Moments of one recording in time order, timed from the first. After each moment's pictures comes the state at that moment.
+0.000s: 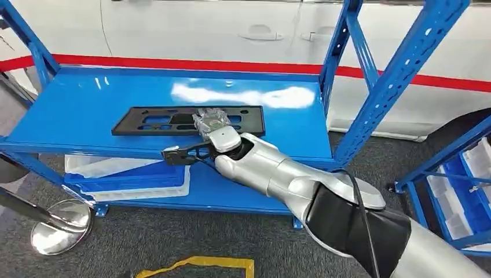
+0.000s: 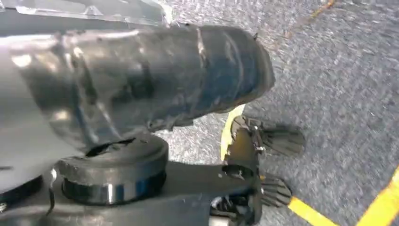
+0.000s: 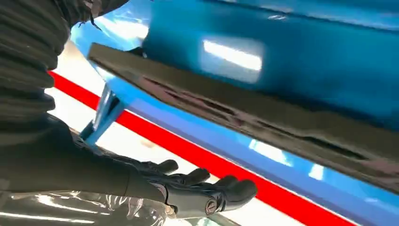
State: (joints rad) left arm -0.15 0.12 -0.91 -0.17 1.13 0.52 -0.11; right arm -1.06 0.11 1.19 -0.32 0.71 0.28 0.25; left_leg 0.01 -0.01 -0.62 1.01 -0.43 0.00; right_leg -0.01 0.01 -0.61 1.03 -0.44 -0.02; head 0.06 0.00
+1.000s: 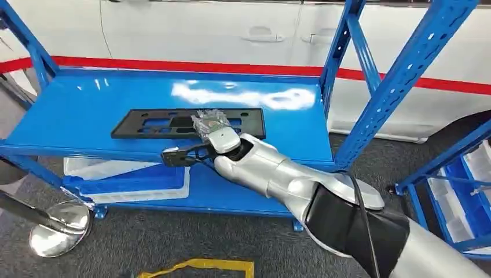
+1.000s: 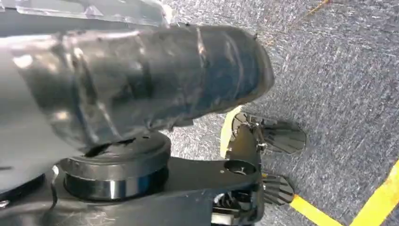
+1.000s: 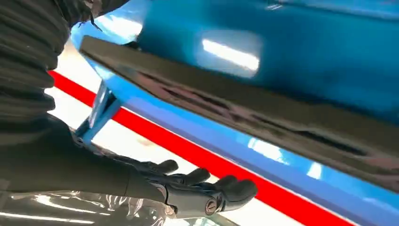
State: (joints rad) left arm -0.14 0.11 -0.91 -0.17 1.14 0.52 -0.11; right arm -1.05 0.11 1.19 -0.32 0.72 0.28 0.24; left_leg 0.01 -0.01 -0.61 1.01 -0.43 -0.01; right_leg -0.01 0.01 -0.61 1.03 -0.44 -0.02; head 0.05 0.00
